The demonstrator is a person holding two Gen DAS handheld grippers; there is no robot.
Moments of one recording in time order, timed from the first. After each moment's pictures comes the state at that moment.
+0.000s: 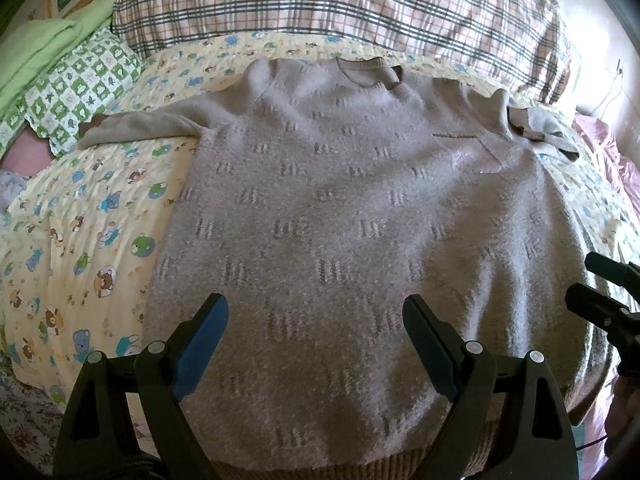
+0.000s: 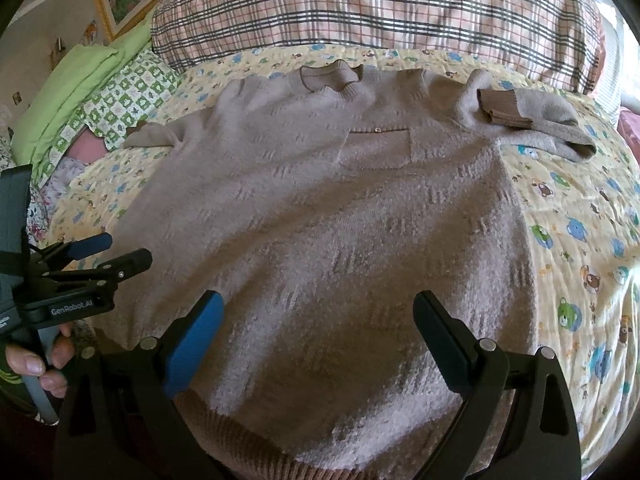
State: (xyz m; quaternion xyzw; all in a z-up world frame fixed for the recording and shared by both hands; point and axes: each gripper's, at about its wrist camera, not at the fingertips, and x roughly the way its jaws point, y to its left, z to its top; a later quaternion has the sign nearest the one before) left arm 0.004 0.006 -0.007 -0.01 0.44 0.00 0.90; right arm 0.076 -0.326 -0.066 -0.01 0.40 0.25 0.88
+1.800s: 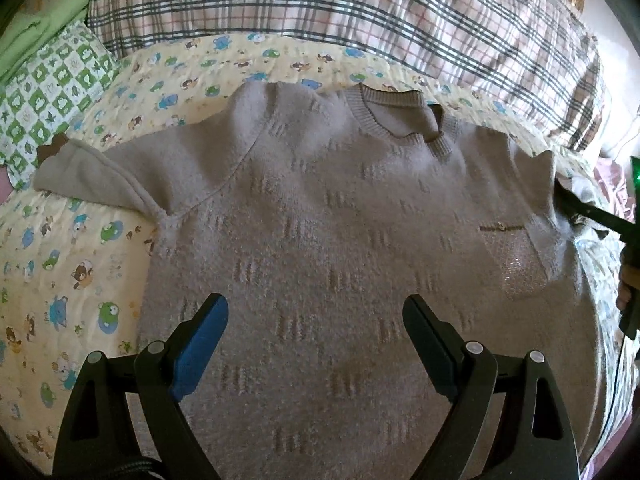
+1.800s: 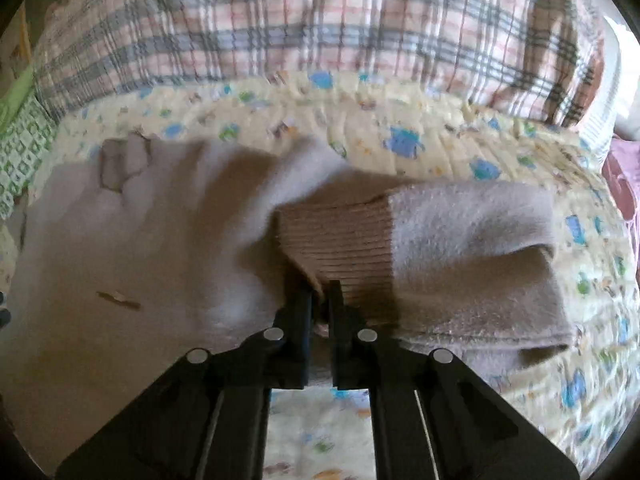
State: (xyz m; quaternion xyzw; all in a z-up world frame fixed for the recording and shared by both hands) left arm 0.153 0.029 0.000 -0.04 0.45 0.00 0.89; right arm 0.350 -0.425 -0.057 0.00 0.39 0.17 0.90
